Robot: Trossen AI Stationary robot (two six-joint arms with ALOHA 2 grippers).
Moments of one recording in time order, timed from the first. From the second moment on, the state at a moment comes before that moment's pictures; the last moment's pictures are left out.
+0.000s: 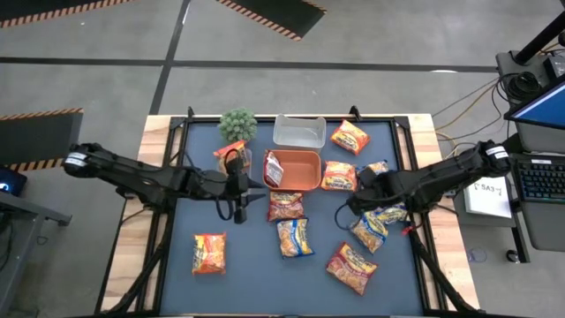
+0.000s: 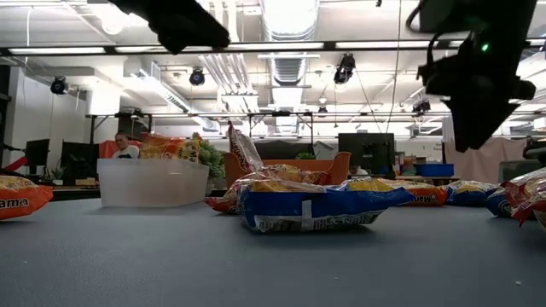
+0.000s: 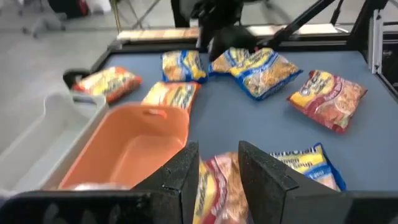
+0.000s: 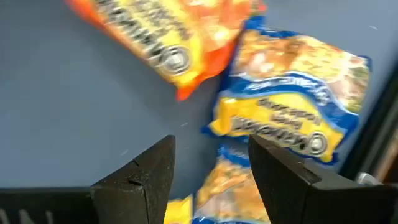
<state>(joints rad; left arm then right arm) -0.18 1.16 0.81 -0.06 -0.31 -0.05 0.18 1.26 0.82 -1.11 0.35 1.18</state>
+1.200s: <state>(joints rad) -0.18 1.20 0.81 0.11 -0.44 0.10 0.04 1.26 0.54 -0.74 0.46 1.17</state>
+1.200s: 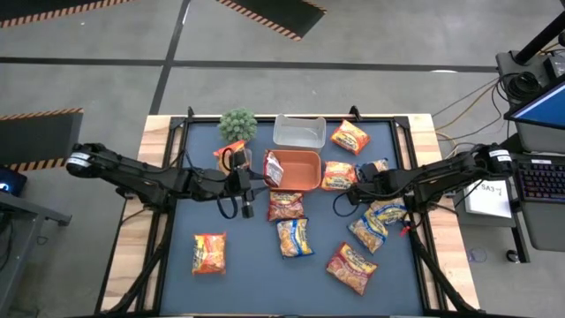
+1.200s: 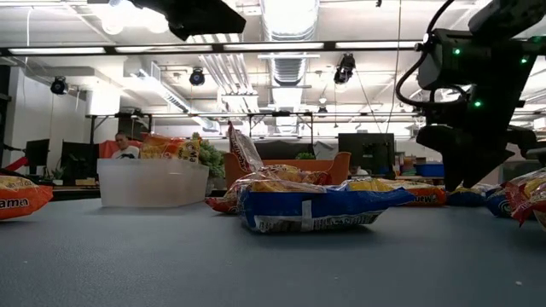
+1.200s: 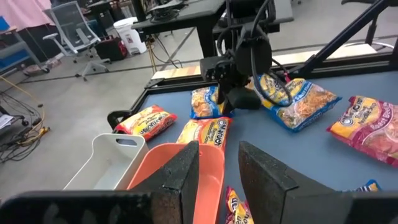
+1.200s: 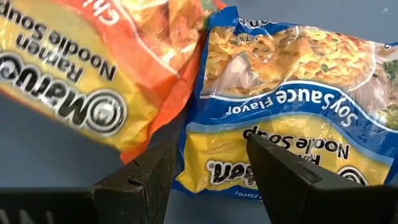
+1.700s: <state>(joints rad) -0.18 1.20 0.80 0.14 -0.44 0.11 -0.06 1.26 0.66 -0.85 0.49 1.01</state>
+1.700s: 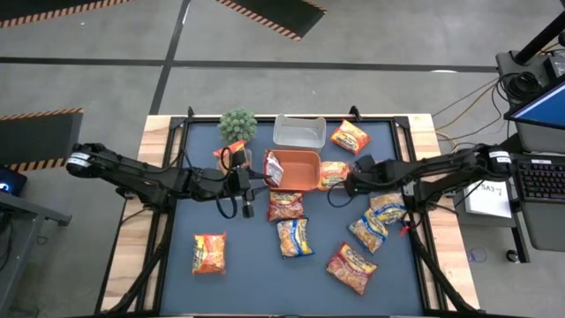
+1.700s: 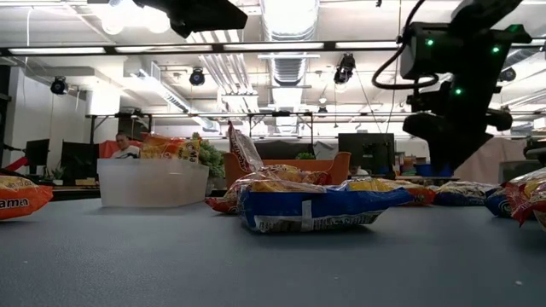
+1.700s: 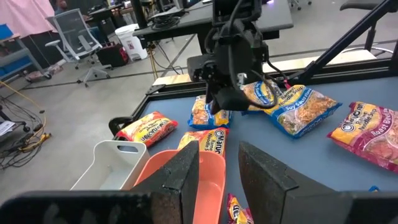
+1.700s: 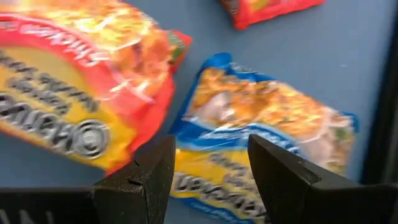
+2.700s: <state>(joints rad) -0.18 1.20 0.80 0.14 -0.44 0.12 -0.27 1.26 0.66 -0.78 0.41 0.76</state>
